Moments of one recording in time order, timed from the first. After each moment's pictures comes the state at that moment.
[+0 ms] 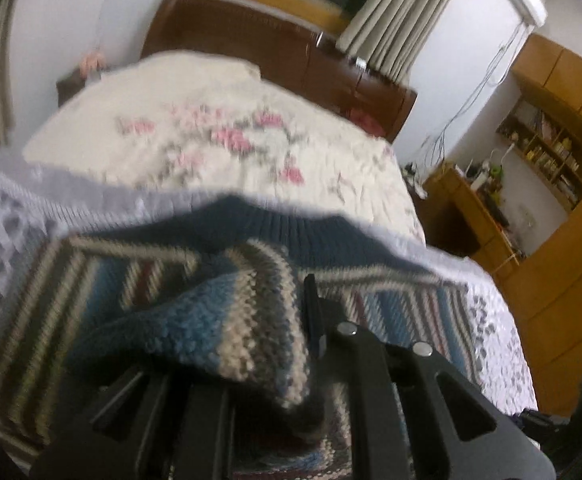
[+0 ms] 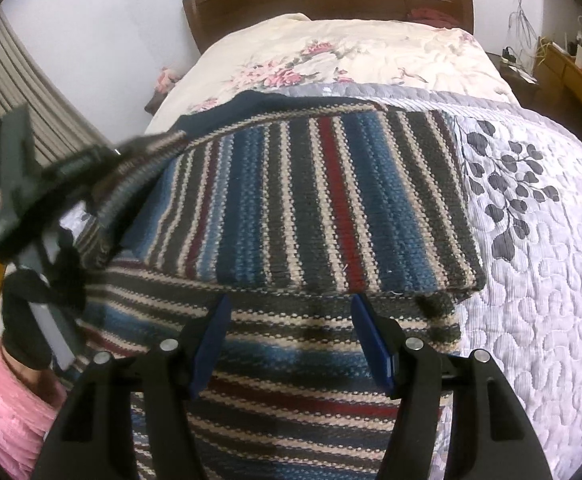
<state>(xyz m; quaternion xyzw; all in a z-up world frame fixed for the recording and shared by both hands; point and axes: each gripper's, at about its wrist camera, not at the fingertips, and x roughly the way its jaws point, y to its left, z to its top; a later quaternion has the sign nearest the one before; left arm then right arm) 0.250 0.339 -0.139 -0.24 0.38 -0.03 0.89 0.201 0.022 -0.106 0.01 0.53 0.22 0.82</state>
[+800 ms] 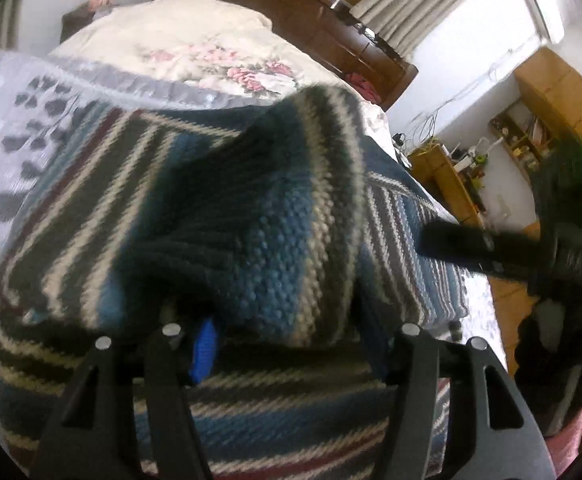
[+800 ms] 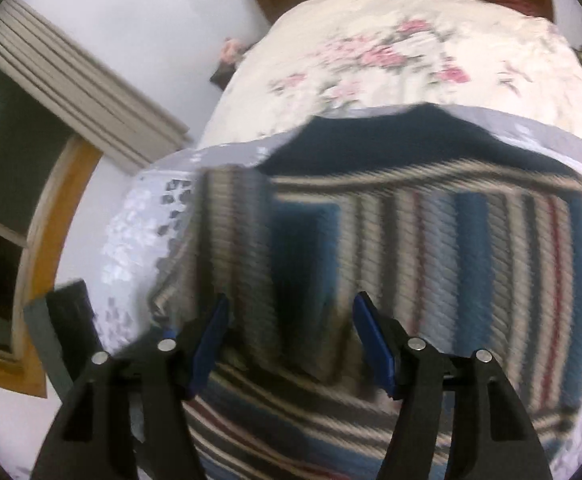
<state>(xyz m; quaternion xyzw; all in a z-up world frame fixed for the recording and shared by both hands) 0.171 0.401 -0.183 -0.29 0.43 -0.09 0.85 0.269 0.189 -0.094 0.03 0.57 0.34 0.75</state>
